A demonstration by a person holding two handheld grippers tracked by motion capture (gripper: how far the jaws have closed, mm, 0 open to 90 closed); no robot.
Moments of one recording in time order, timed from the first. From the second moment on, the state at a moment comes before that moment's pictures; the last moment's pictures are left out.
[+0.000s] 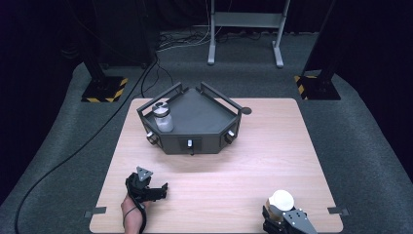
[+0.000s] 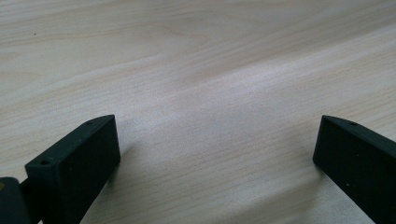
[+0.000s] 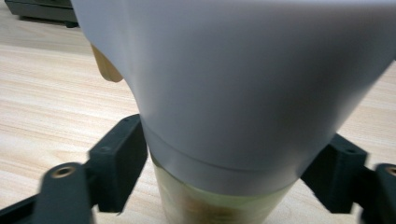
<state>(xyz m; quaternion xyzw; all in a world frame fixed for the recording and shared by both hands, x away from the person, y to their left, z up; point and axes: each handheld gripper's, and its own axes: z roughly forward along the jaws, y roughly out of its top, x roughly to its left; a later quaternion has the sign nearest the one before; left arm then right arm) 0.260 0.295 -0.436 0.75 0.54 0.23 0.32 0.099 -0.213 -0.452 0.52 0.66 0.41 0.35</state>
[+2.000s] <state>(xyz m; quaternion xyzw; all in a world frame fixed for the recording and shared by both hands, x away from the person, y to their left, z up) 0.259 0.294 -0.436 0.75 0.53 0.23 0.32 0.122 -0.211 -0.419 0.48 0.68 0.43 0.36</state>
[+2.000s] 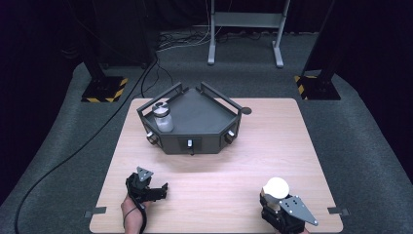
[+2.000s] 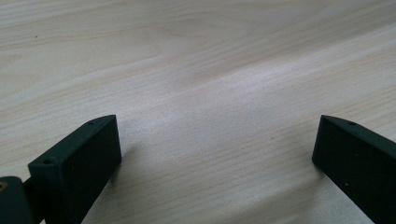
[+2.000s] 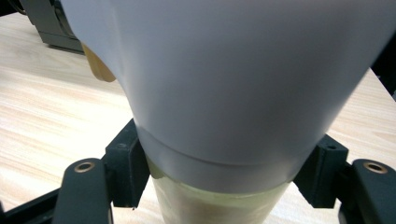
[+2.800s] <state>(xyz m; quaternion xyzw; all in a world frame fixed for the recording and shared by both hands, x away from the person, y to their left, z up) 0.258 0.294 -0.436 0.75 0.53 0.23 0.32 0.146 -0.206 -0.401 0.46 0.68 0.44 0.36</state>
